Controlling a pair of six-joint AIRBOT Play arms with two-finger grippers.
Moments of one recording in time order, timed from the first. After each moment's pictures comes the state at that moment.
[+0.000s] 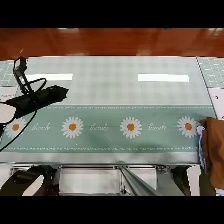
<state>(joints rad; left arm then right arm) -0.15 -0.78 0.67 0.99 -0.61 -1.48 -1.20 -0.72 0.89 -1.66 1.79 1.60</state>
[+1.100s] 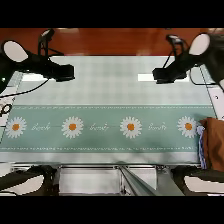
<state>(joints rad) -0.14 -1.34 1.34 1.20 -1.15 -1.50 0.20 -1.49 1.53 -1.47 1.36 1.65</state>
